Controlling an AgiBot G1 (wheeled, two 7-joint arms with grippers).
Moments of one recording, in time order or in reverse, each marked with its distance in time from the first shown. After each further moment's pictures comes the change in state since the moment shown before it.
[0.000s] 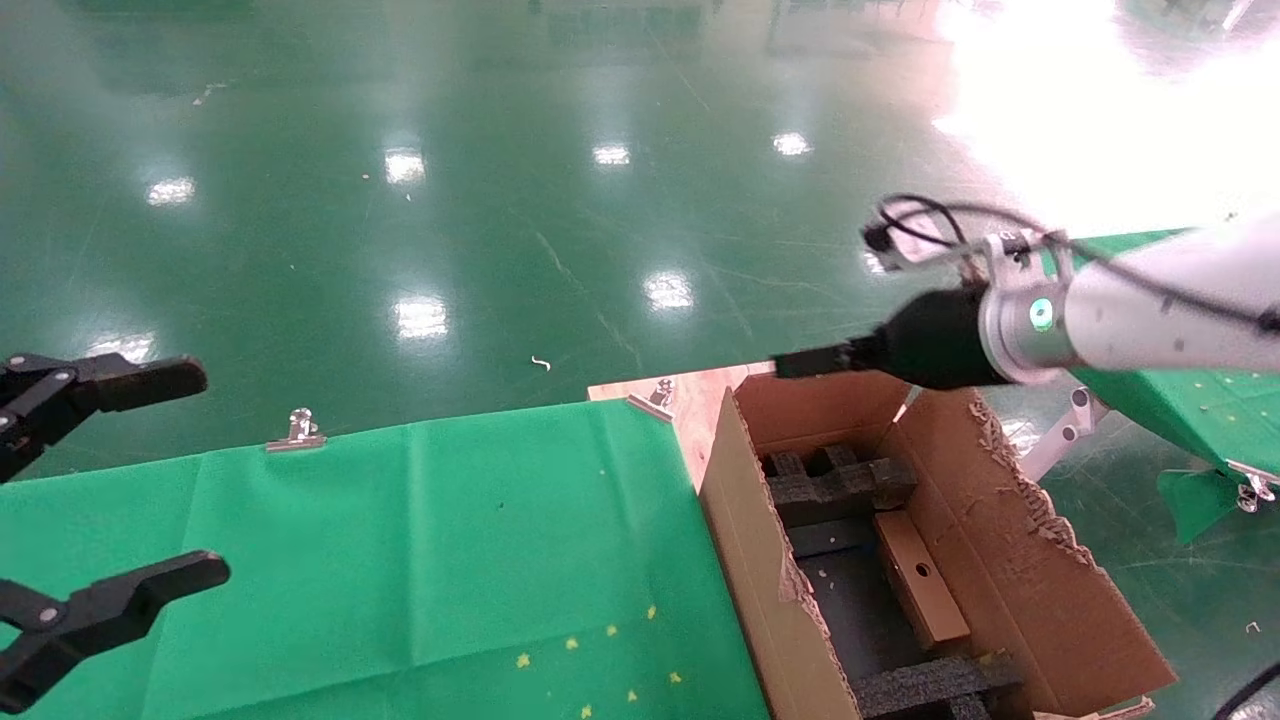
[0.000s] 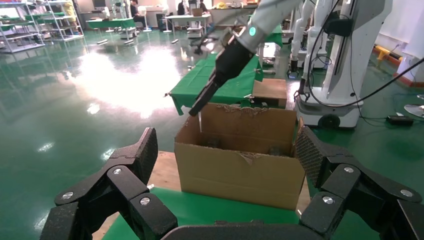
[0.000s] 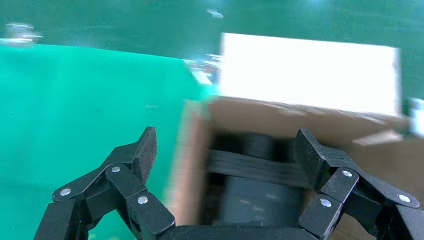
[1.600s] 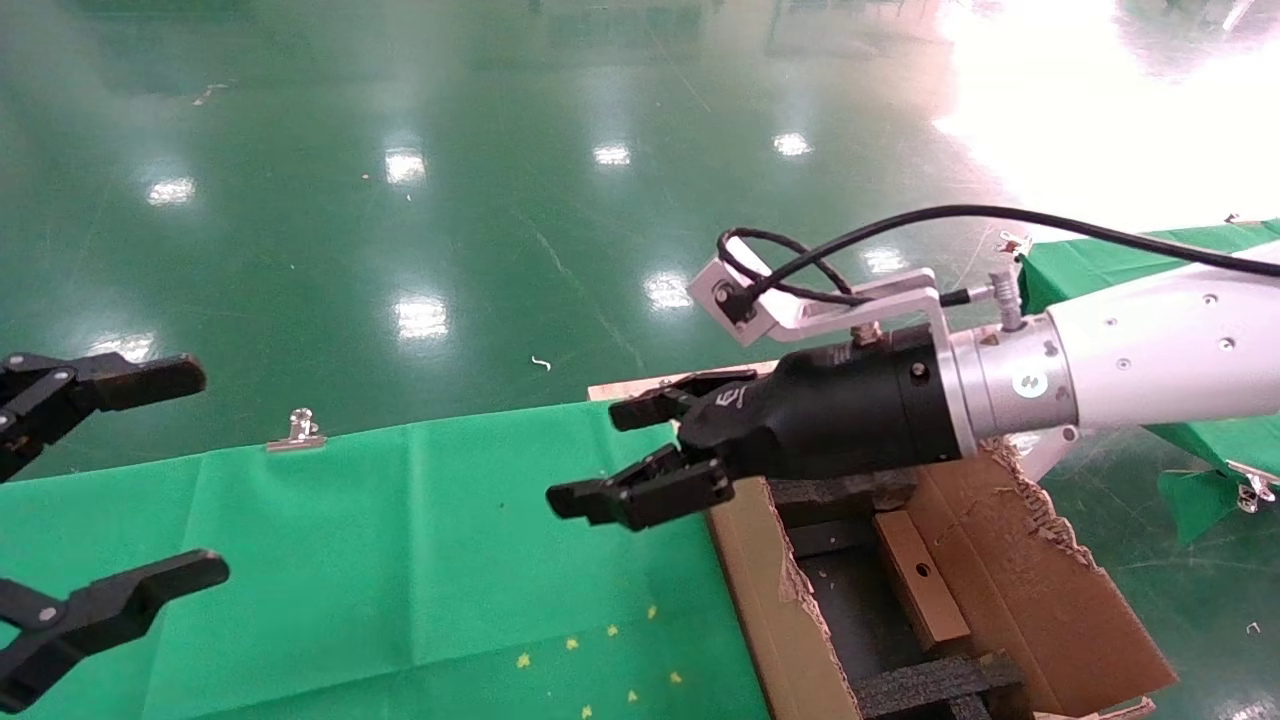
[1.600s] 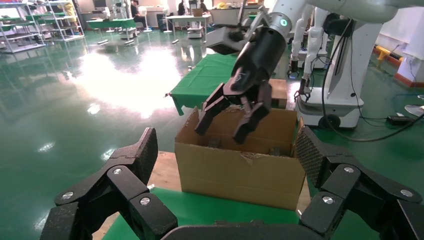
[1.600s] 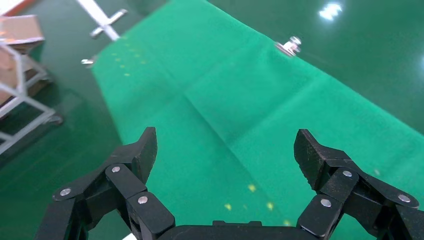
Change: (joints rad) left arm 0.000 0.000 0.000 0.000 0.000 0.000 0.000; right arm -0.498 -0.041 0.813 -0.028 0.547 -0.416 -0.940
